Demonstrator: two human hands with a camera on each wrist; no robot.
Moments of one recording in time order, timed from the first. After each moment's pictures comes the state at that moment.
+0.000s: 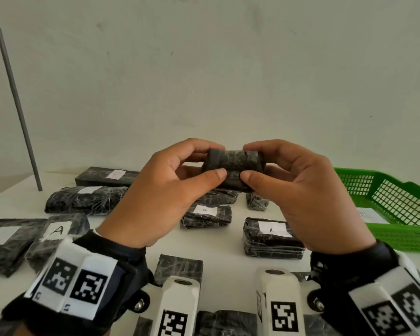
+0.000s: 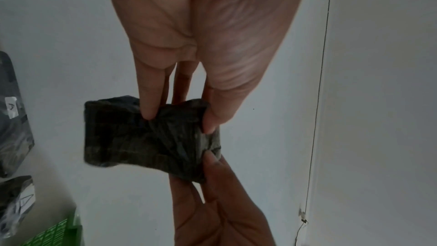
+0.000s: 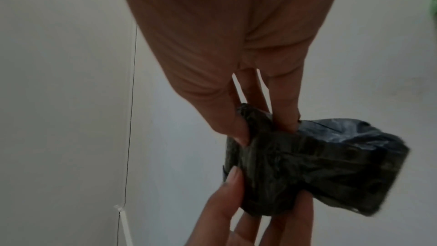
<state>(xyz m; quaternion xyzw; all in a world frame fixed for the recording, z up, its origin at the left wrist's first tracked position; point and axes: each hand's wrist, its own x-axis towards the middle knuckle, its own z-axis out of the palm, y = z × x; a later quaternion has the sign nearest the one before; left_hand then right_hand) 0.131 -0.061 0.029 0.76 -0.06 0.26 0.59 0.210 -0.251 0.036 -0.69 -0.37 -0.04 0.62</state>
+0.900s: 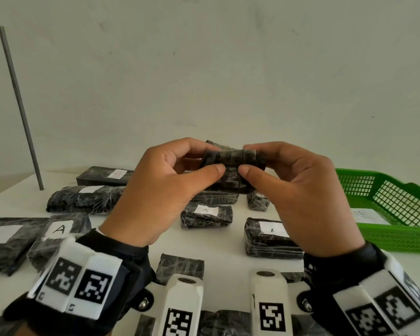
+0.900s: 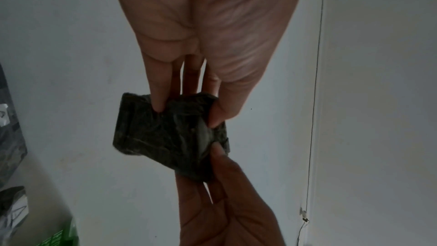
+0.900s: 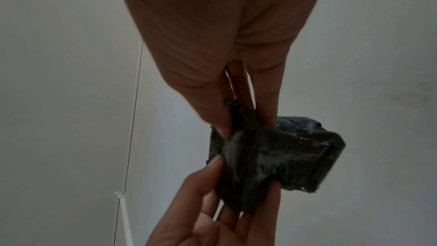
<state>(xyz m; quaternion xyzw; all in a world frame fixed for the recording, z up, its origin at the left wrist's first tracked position) 0.132 -0.058 0.028 0.73 -0.07 0.29 0.61 0.205 -0.245 0.034 -0.69 -0.37 -0.11 0.61</state>
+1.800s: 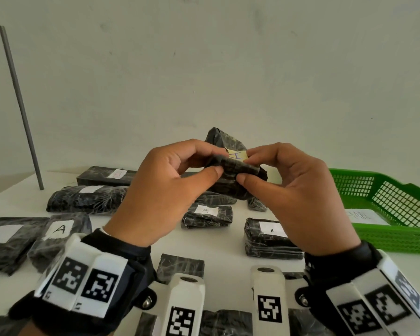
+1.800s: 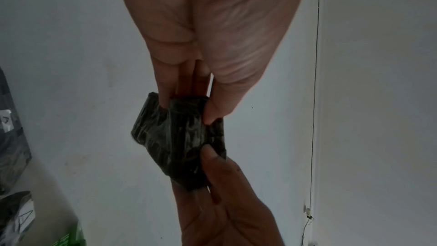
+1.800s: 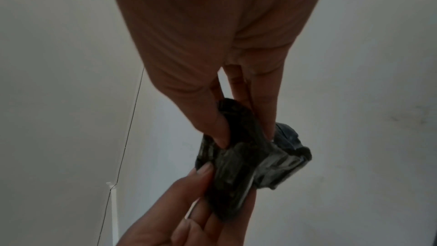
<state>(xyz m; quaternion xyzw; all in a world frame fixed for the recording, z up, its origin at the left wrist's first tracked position) 0.135 -0.055 0.024 0.76 -0.08 0.30 0.57 0.216 -0.245 0.025 -0.70 -0.39 -0.13 0.58</state>
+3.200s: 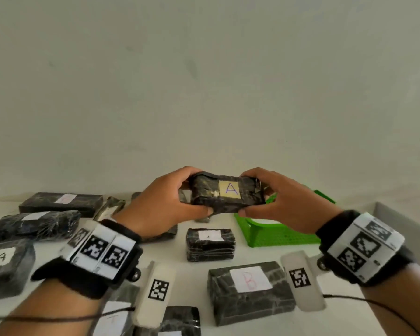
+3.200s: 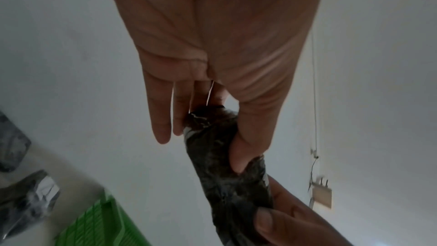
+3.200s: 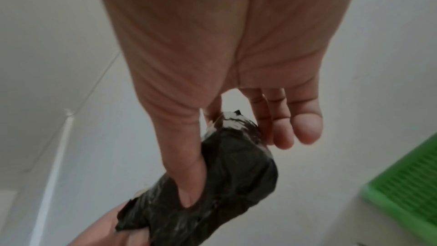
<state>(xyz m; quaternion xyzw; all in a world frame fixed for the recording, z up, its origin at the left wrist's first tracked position) 0.160 -0.123 0.056 0.88 -0.12 0.16 0.43 0.224 -0.375 0.092 -0.91 -0.33 -0.03 0.26</state>
